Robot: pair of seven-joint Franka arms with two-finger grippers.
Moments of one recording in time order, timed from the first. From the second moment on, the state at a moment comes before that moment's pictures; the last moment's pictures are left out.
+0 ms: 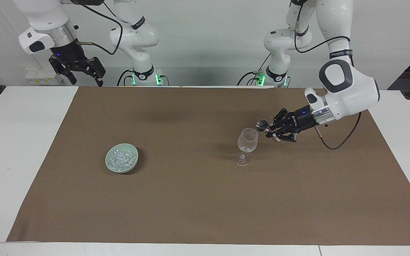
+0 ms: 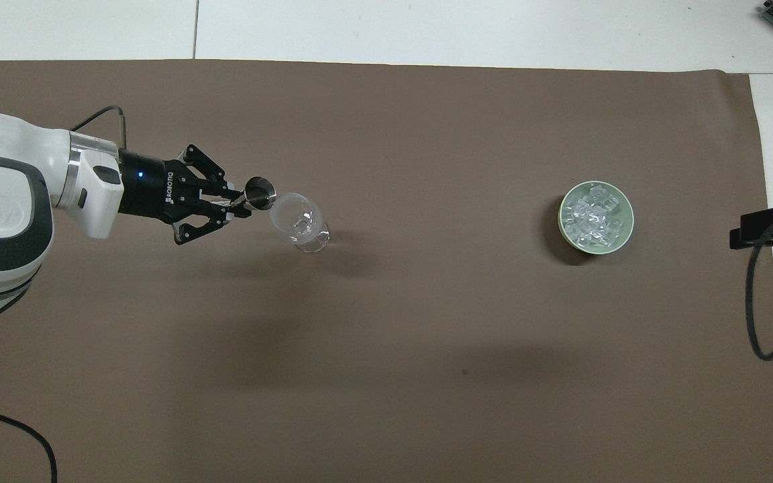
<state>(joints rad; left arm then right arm) 0.08 0.17 -0.23 -1.84 -0.82 1.92 1.75 0.09 -0.08 -0.14 -1.59 0.00 1.50 0.09</state>
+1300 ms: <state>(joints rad) 0.01 0.16 -0.23 -1.77 -0.58 1.95 1.55 0.09 -0.08 -0.14 -1.59 0.00 1.50 0.09</state>
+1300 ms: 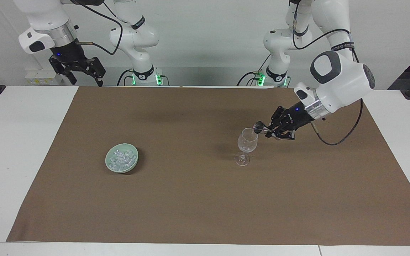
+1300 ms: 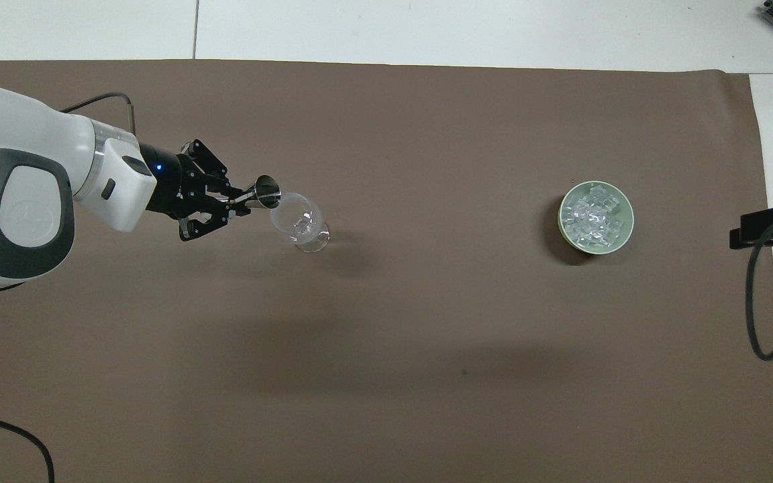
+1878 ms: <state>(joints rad) 0.00 0.16 -0.23 -1.77 -0.53 1.95 1.53 0.09 -0.08 -0.14 -1.59 0.00 1.50 0.09</state>
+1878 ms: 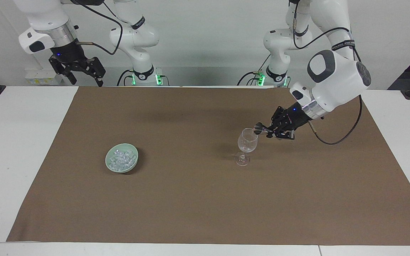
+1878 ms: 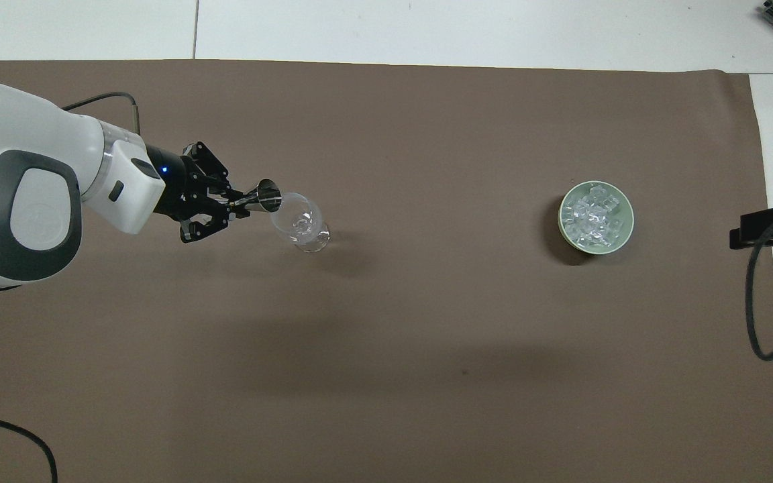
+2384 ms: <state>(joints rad) -0.03 0.16 -0.23 -1.77 -0.47 1.95 1.46 0.09 -0.08 -0.14 -1.59 0.00 1.50 0.09</state>
